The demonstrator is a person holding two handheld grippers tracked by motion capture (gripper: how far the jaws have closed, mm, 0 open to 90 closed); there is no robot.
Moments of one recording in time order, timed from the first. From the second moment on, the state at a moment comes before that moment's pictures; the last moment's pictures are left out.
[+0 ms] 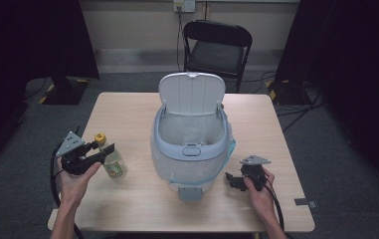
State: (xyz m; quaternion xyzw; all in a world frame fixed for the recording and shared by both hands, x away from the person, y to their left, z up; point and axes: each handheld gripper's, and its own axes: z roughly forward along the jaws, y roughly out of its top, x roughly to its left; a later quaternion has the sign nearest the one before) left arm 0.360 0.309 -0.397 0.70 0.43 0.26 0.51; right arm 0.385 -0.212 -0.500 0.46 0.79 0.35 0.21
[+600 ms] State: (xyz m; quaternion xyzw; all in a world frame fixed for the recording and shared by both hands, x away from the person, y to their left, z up) left arm 0.357 0.306 -0.456 0.73 0.47 0.23 0.44; right arm 0.385 -0.212 -0.500 0.46 0.79 0.35 0.21
